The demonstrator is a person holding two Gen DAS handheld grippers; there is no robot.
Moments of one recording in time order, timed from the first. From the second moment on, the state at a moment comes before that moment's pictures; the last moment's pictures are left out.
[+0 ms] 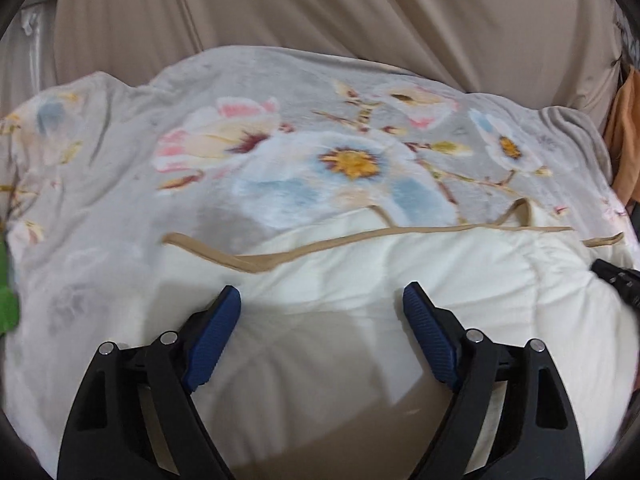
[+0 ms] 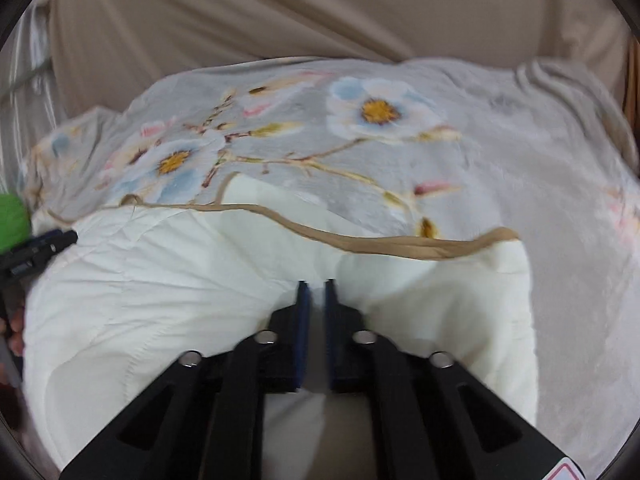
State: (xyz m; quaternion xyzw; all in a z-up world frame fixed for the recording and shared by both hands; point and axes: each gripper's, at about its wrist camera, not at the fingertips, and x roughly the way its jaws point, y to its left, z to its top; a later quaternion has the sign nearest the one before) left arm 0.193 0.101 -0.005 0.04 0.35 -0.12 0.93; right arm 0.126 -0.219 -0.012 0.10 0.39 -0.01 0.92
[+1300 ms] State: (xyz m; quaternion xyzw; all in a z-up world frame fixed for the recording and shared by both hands) left arm 0.212 0.117 -0.024 0.03 0.38 -0.10 0.92; right arm 0.108 -0.120 0.041 0.10 0.33 0.02 0.94
